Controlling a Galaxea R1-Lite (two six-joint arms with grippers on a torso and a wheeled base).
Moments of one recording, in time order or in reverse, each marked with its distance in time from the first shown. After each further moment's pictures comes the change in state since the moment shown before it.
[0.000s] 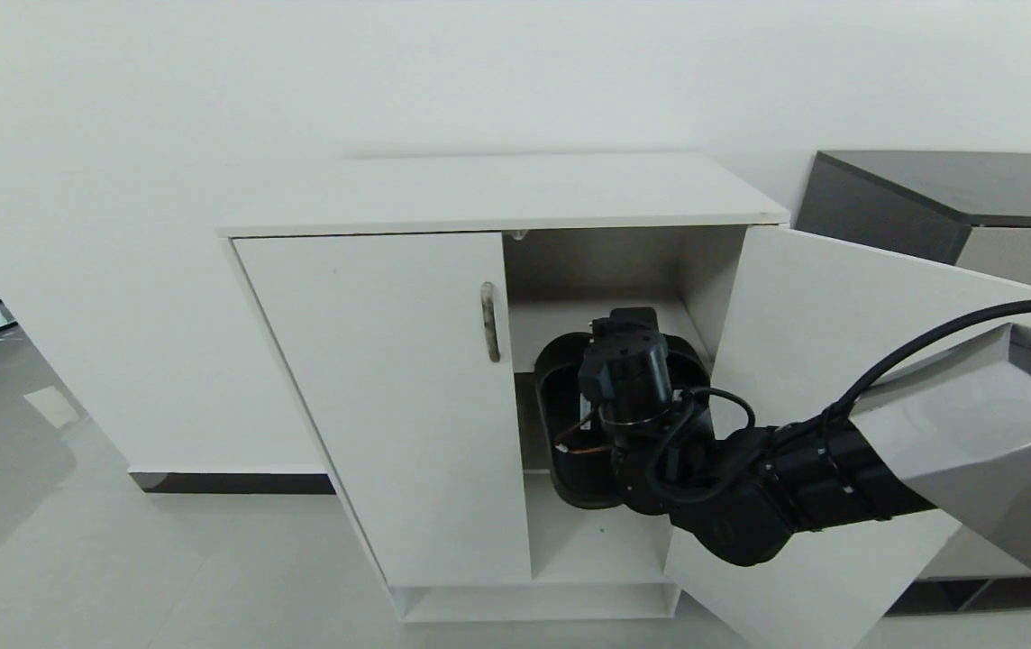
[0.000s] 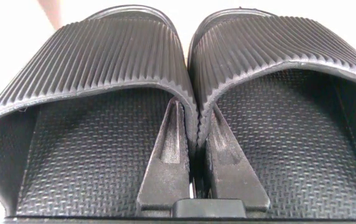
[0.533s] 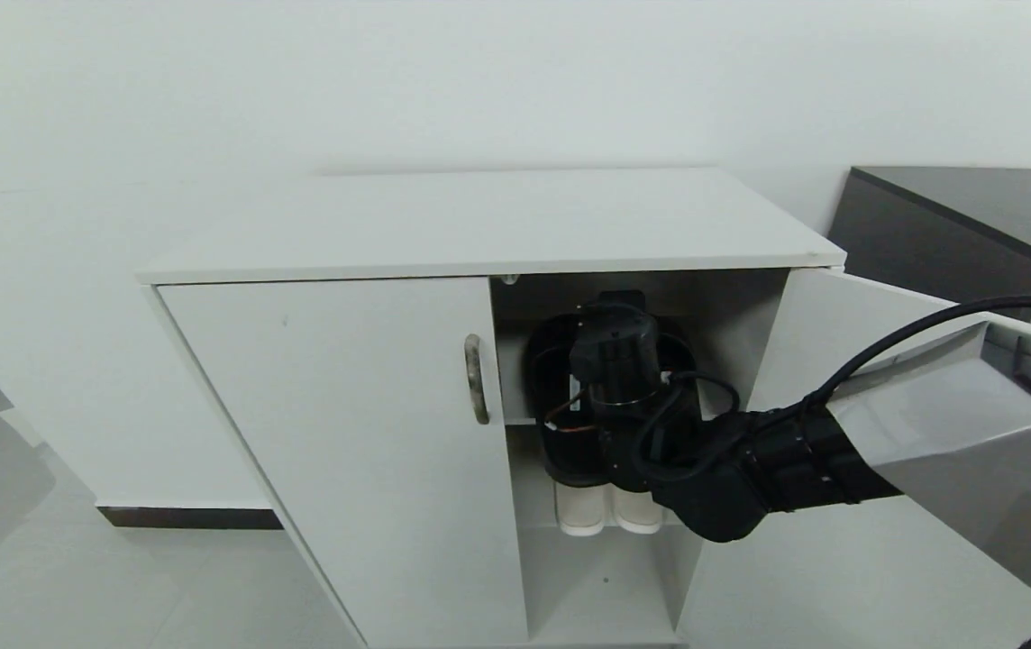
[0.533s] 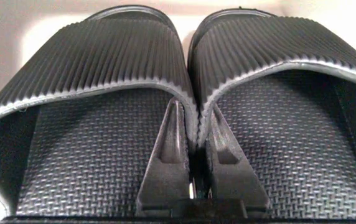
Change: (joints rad) left arm 0.000 0.000 0.000 0.000 0.000 0.000; right arm -0.030 0.054 -0.109 0.003 0.010 -0.040
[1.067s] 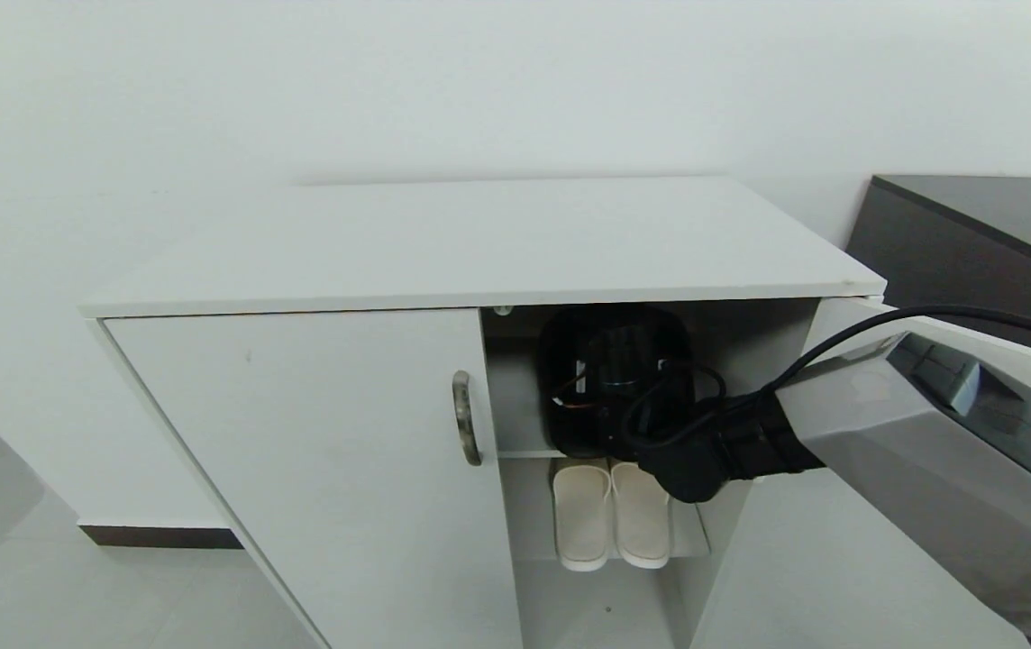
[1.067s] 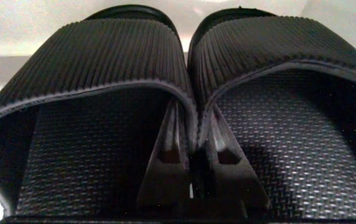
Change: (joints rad) left arm 0.001 0.000 0.000 0.000 -0.002 0.004; right arm -0.076 0.132 -0.178 0.002 0.028 -0.035
